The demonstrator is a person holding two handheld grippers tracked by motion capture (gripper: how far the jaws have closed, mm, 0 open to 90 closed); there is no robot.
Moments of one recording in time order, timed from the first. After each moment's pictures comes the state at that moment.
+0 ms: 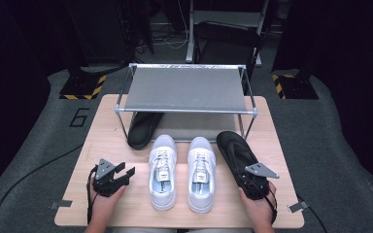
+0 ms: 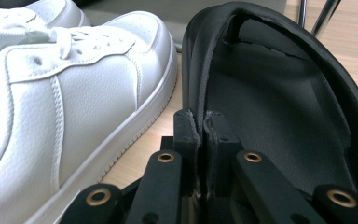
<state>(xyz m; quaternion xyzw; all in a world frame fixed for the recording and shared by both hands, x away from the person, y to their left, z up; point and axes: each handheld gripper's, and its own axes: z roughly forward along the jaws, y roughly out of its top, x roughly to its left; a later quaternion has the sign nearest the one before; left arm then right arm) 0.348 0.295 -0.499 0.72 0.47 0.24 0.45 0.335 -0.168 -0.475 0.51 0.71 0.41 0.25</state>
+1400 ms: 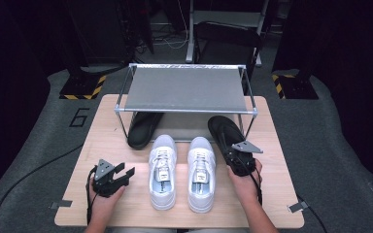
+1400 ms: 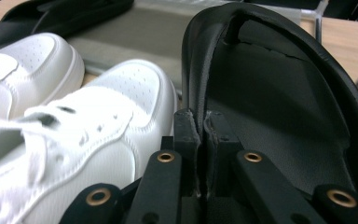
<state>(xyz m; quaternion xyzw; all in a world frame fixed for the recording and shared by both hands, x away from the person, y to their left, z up) 0.347 0.296 -0.501 0.71 0.48 0.24 0.46 0.398 -0.136 -0.456 0.50 0.72 0.41 0.26</state>
